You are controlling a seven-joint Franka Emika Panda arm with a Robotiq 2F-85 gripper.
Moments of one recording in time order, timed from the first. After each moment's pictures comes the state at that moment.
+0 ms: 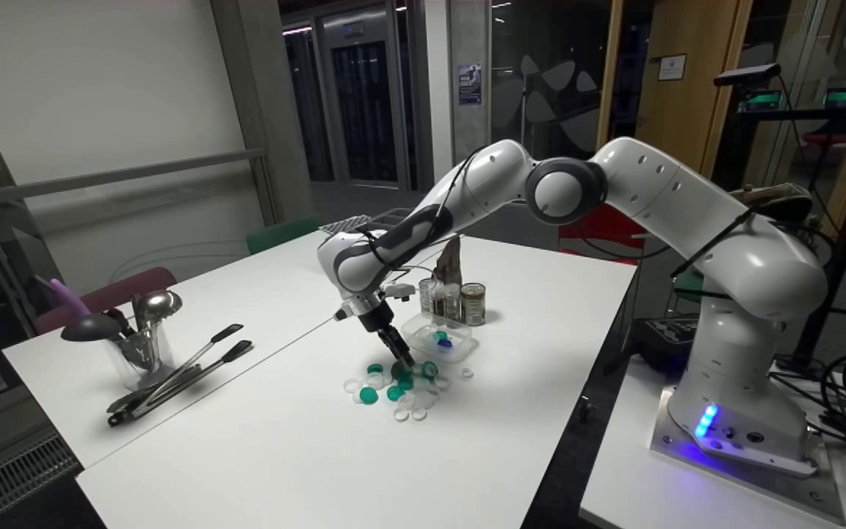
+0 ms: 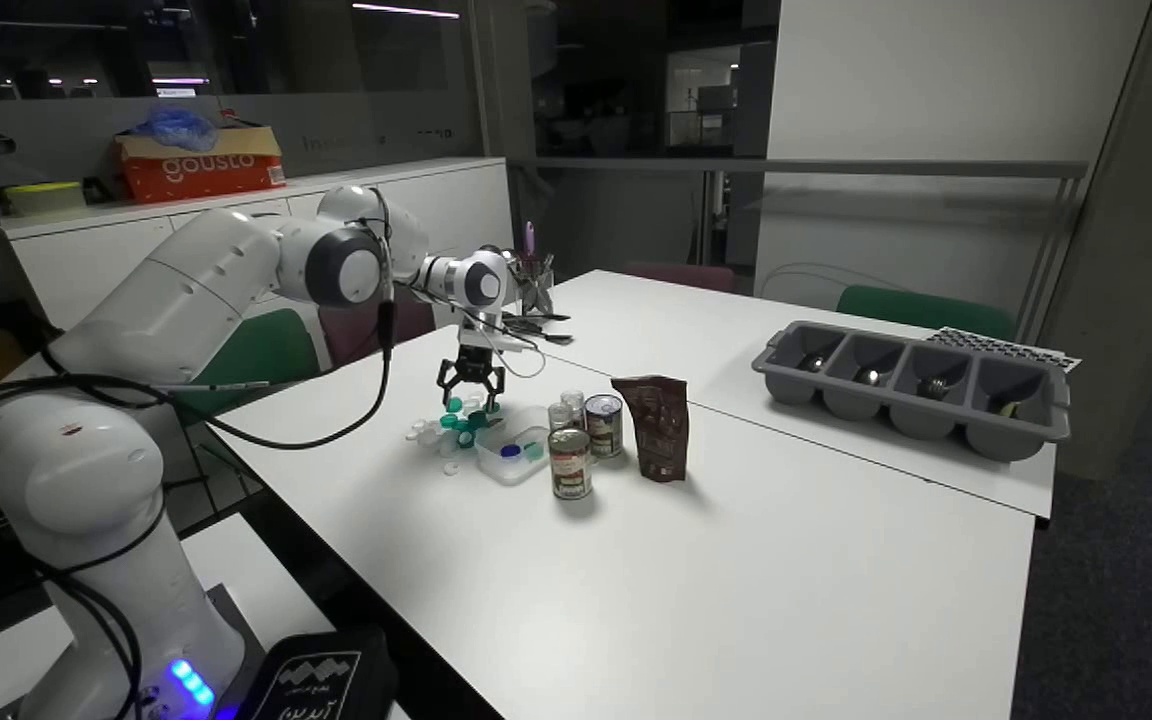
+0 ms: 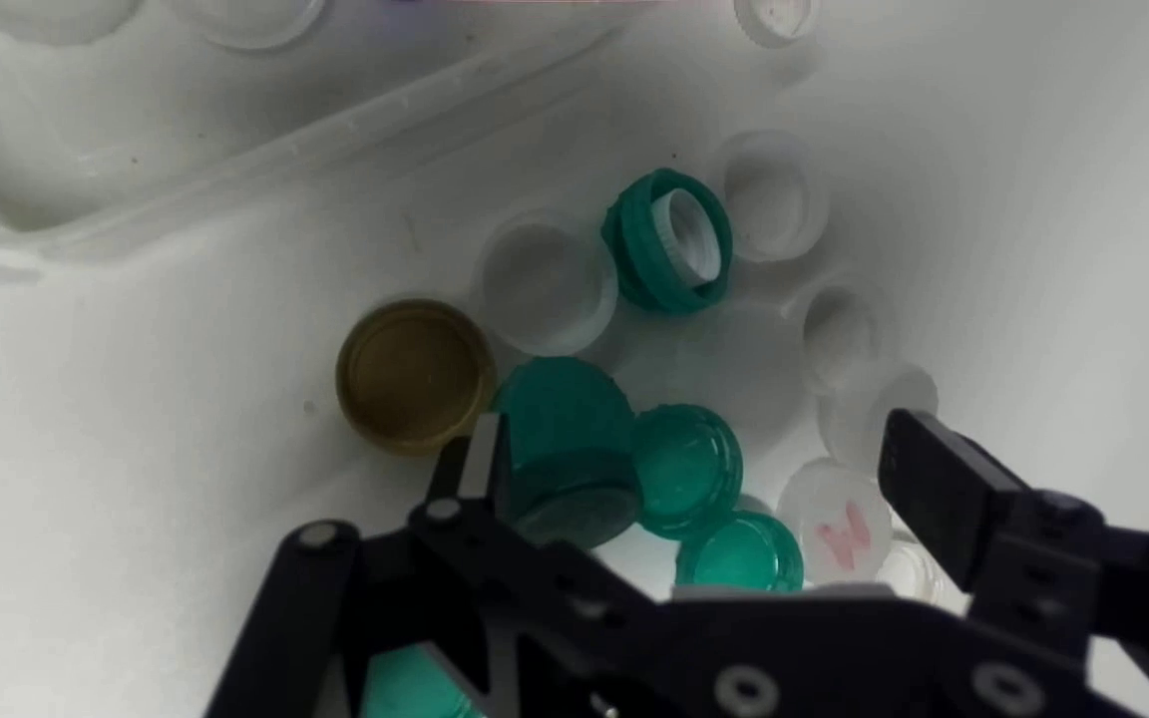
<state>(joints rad) 0.19 0.99 0.18 -1.17 -0.15 1.68 -0.73</state>
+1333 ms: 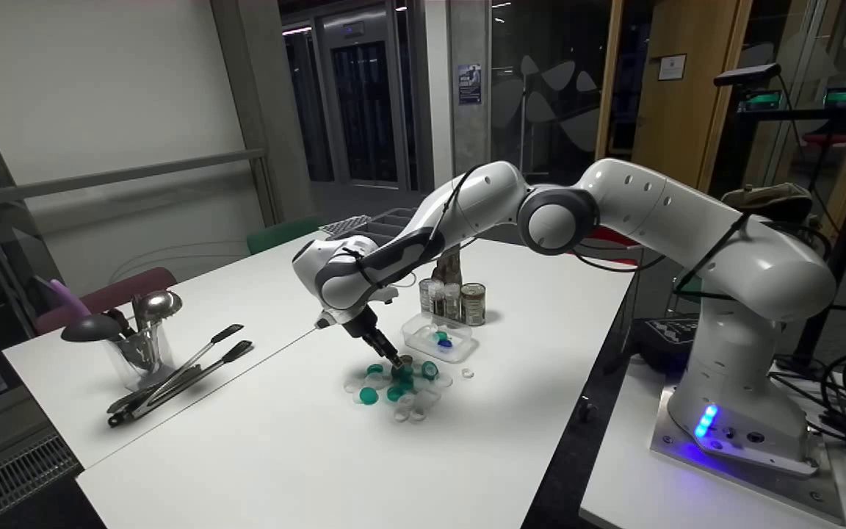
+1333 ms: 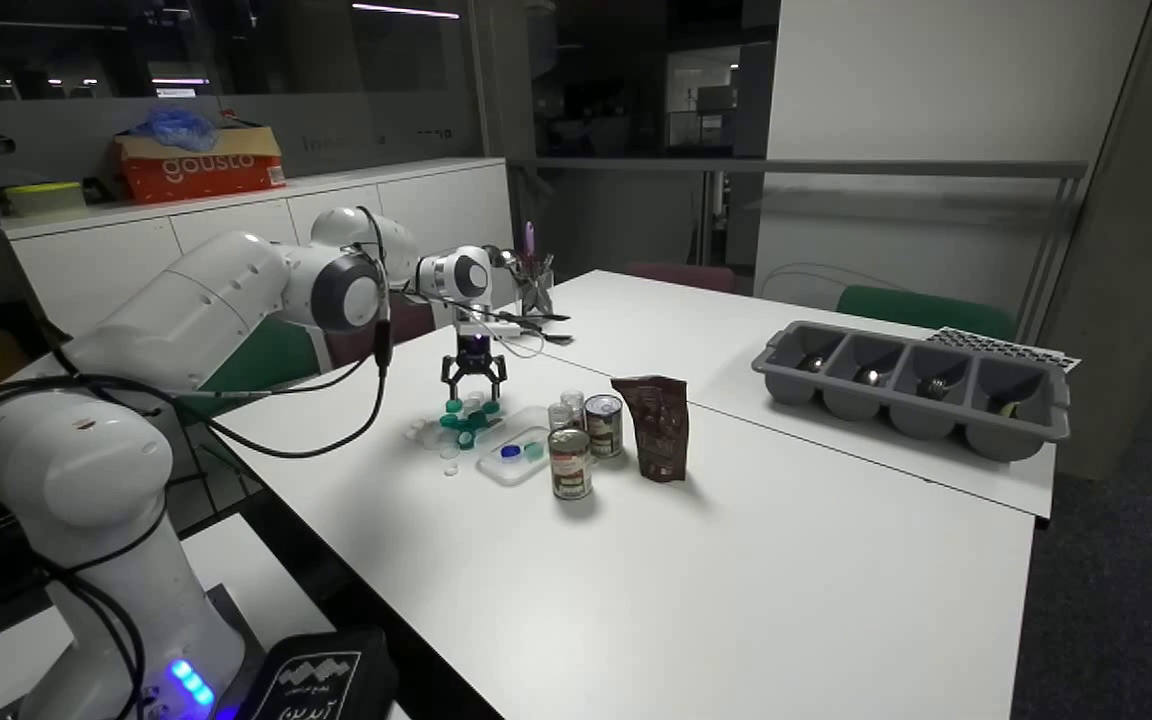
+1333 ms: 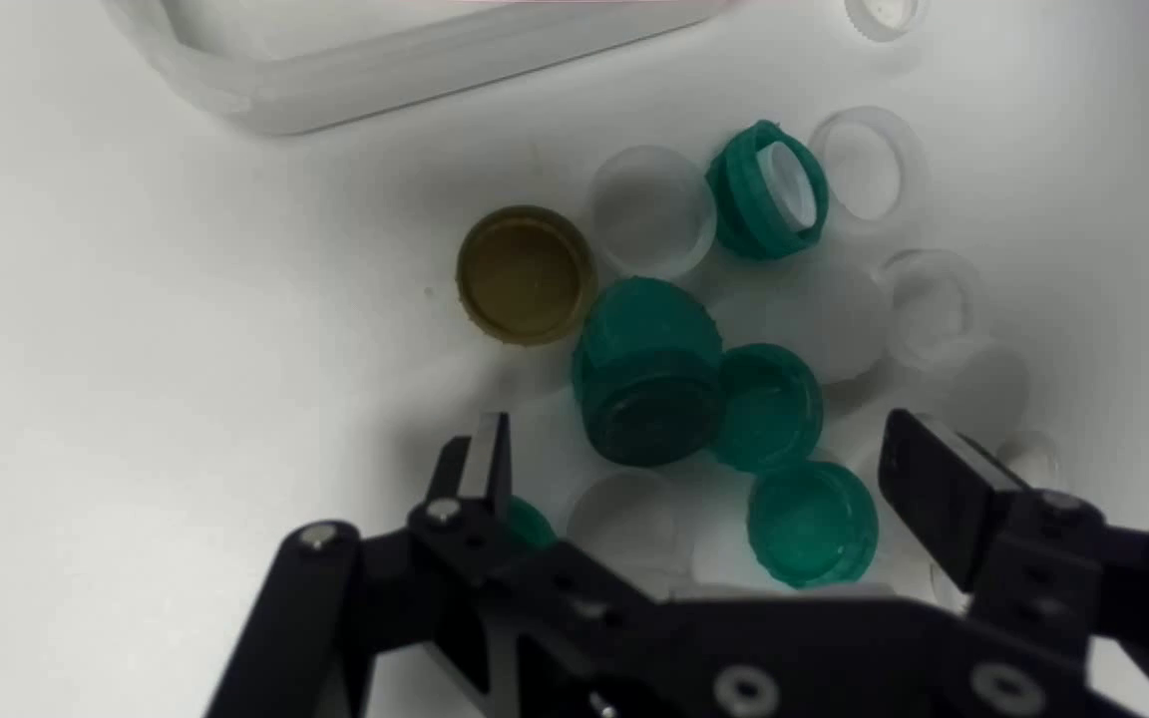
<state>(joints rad) 0.29 1.12 0.17 -0.92 -0.30 1.58 -0.76</state>
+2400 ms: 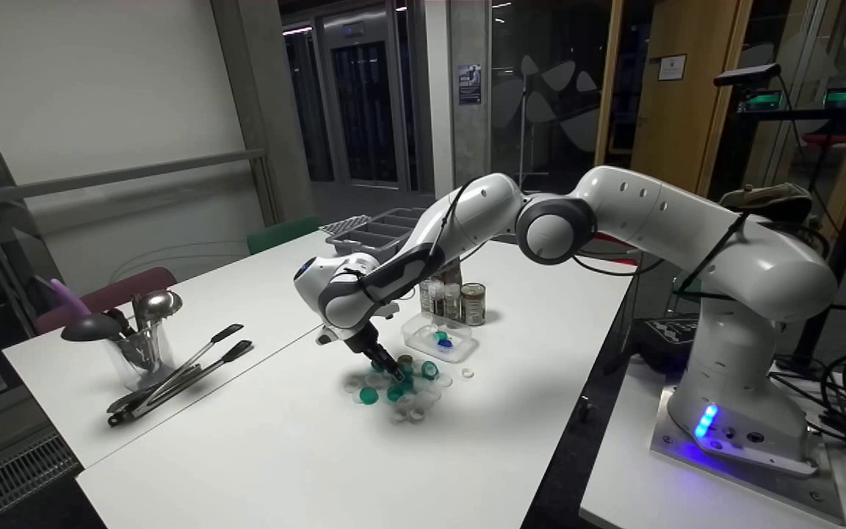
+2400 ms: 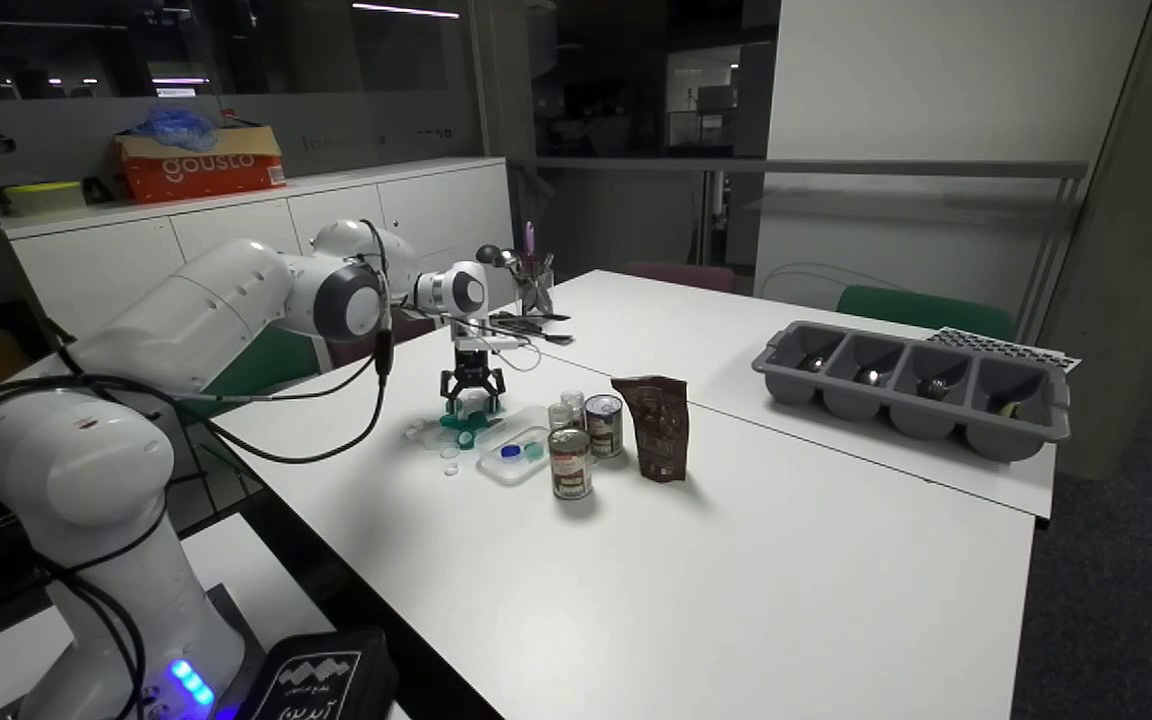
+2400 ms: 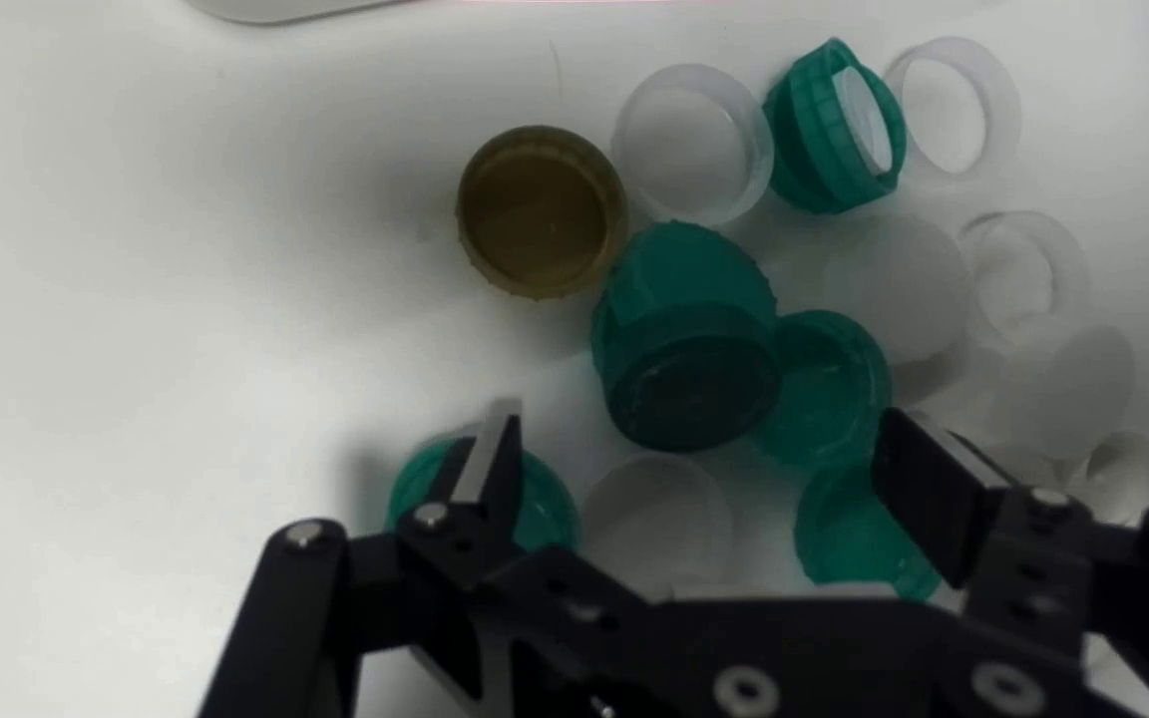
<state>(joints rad) 0.30 1.17 0.17 -0.92 -0.31 1.64 -0.77</state>
